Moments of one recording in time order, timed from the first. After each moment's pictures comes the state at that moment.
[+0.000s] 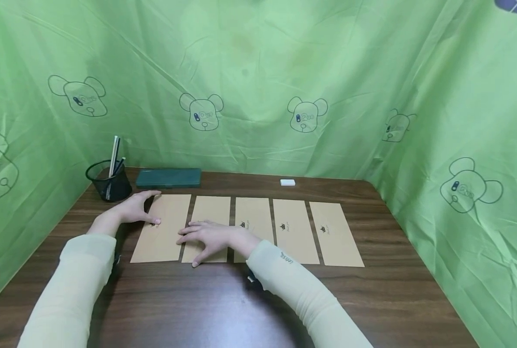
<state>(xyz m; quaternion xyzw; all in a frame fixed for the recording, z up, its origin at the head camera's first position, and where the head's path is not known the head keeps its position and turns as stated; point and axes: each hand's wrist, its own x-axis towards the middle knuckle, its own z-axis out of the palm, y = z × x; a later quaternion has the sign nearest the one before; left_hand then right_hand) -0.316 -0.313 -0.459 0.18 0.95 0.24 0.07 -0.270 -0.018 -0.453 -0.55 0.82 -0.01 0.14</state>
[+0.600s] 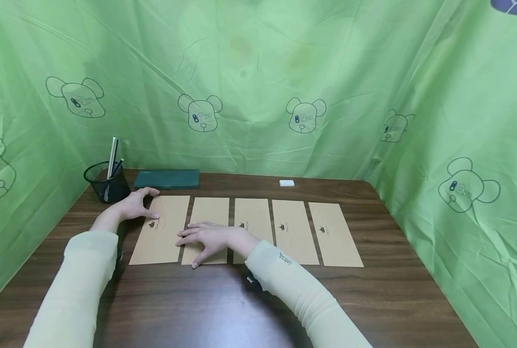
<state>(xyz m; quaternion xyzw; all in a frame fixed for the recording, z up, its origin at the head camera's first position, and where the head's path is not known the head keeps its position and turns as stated) -0.325 -0.314 -0.455 0.15 0.94 0.29 0.08 -0.269 -0.020 -0.451 -0.55 0.82 0.01 0.14</state>
